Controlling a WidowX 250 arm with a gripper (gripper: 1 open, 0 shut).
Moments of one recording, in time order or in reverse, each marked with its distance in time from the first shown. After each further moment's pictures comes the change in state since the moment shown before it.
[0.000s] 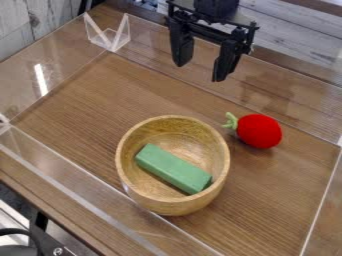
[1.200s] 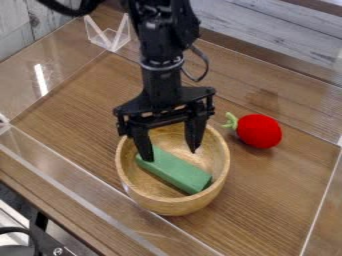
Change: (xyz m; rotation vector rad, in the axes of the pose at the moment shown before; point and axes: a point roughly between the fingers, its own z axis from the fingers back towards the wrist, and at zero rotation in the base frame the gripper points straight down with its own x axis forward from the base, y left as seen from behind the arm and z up) arm -0.068 -0.002 -0.065 -0.121 -0.019 0.933
